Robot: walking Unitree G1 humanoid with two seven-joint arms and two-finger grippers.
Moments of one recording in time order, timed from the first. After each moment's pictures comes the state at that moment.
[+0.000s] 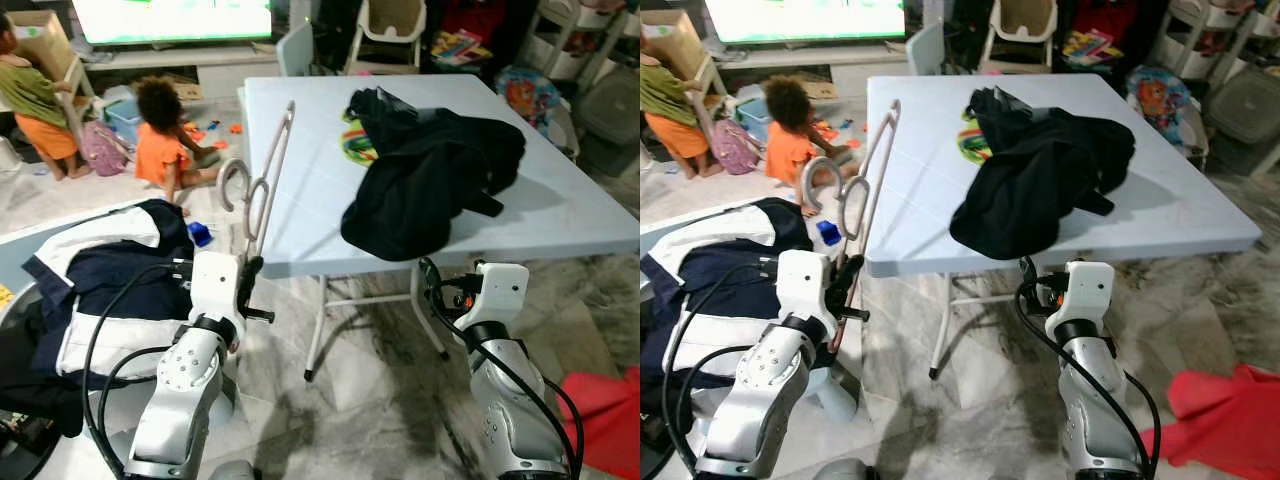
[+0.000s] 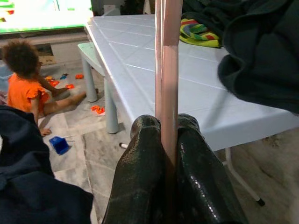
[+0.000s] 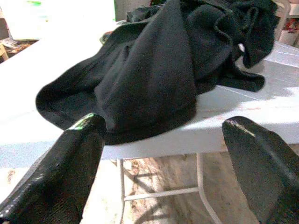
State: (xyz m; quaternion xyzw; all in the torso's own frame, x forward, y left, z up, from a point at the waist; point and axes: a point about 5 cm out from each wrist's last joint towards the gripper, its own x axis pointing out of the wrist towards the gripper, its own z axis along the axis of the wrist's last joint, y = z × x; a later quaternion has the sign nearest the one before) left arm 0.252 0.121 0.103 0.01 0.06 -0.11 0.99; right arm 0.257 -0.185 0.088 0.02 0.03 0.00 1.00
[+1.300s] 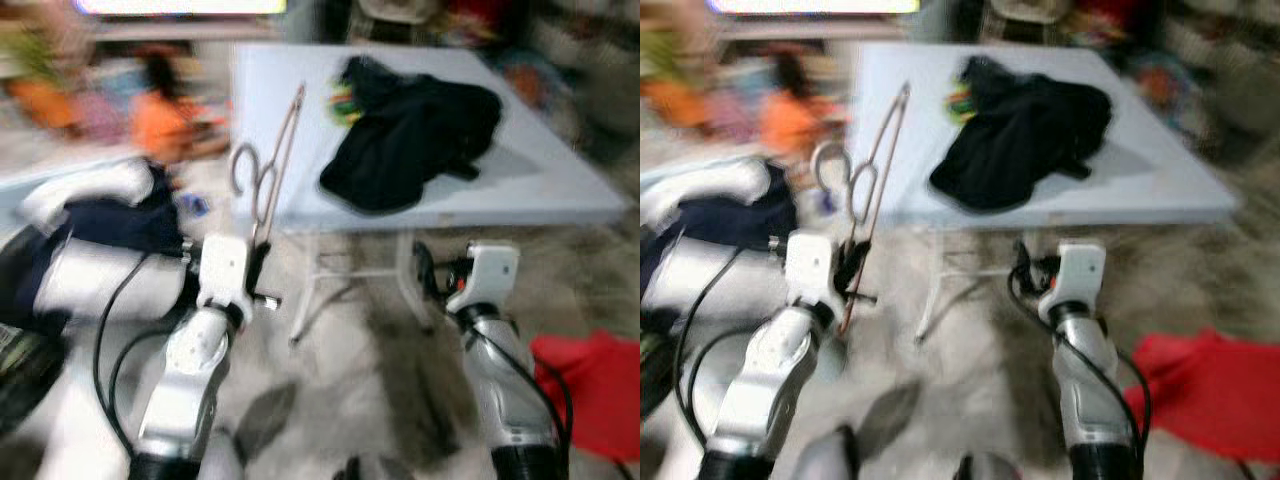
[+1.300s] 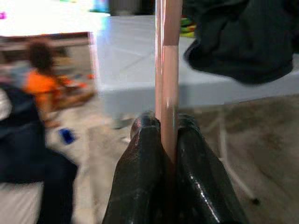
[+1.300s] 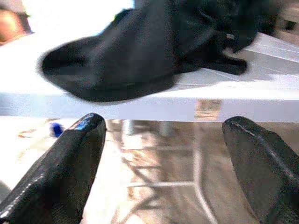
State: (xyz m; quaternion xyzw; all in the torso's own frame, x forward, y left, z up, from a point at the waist) left arm 0.267 0.116 0.113 0.01 0.03 -0.11 0.99; right arm 0.283 -0.175 0.100 0.01 0.01 0.03 1.00
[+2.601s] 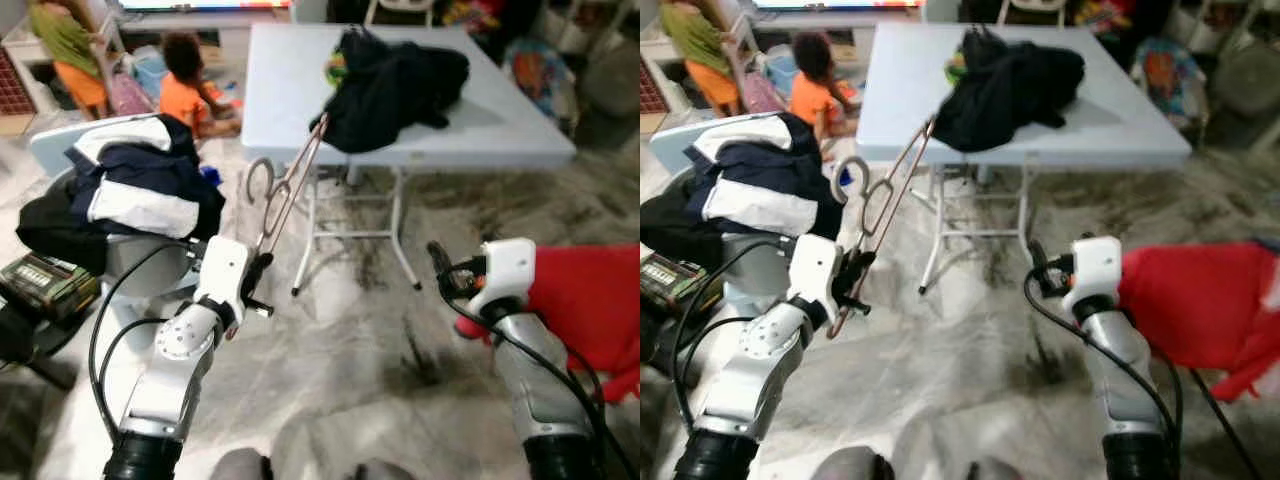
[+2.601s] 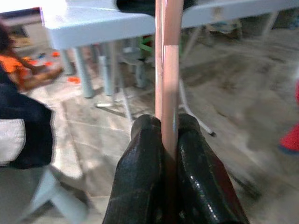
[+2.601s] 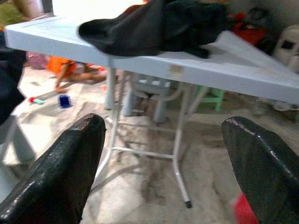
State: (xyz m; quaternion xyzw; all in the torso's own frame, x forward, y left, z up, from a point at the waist) left arm 0.276 0.122 0.095 0.05 0.09 -0.20 0.97; right arm 0.278 -0.219 0.100 -0.07 0.02 0.05 1.00
